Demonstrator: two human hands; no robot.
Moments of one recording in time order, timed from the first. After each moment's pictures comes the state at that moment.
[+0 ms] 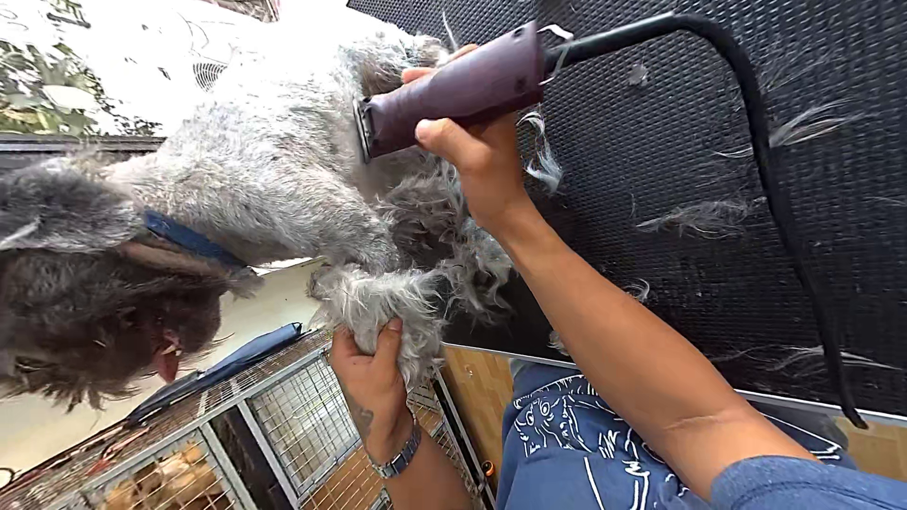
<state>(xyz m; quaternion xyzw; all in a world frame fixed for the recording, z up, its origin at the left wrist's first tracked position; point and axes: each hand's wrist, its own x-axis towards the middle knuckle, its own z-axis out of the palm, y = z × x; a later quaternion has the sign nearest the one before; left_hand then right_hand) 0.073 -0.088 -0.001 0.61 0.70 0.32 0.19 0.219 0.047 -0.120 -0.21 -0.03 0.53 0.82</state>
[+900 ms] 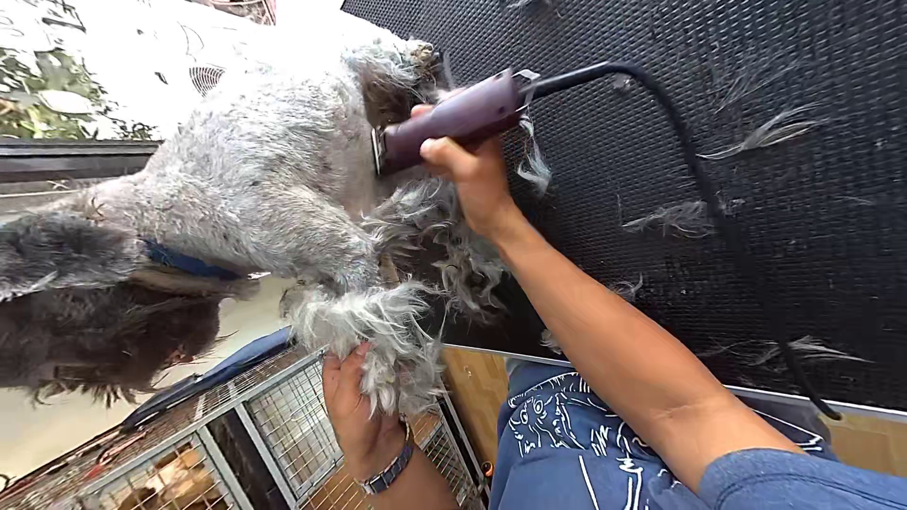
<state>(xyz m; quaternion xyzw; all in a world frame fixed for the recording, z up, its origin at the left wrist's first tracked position) 0.073 -0.108 0.020 0.45 0.74 0.40 0.31 0.200 0.044 -0.147 -0.24 0.00 0.59 0.77</state>
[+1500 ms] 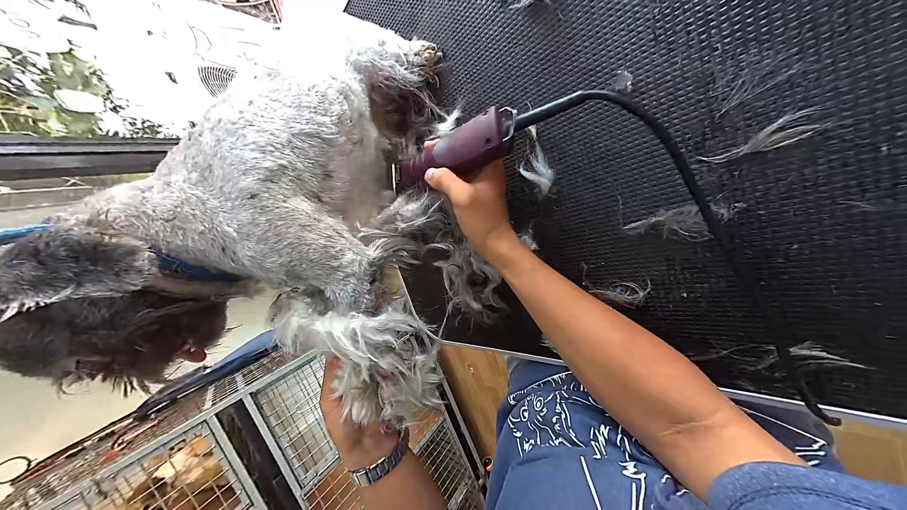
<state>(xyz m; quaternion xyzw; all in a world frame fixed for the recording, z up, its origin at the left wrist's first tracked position) 0.050 -0.116 0.028 0.31 0.63 0.50 0.51 0.179 0.026 -0.149 -0.36 -0.01 0.55 0.75</state>
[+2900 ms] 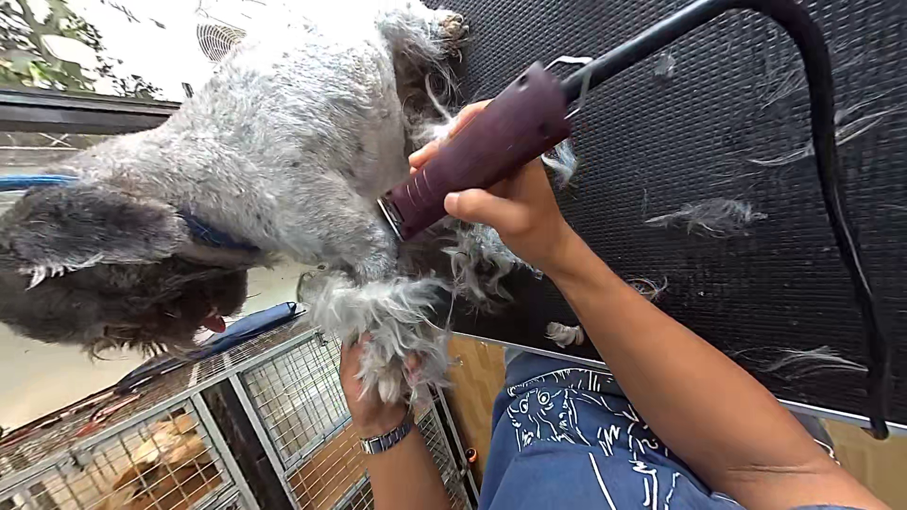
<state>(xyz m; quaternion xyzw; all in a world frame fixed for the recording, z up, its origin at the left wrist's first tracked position) 0.029 -0.125 0.010 0.36 0.61 0.47 0.54 0.232 -0.009 -0.121 -0.15 -0.21 0.59 0.76</state>
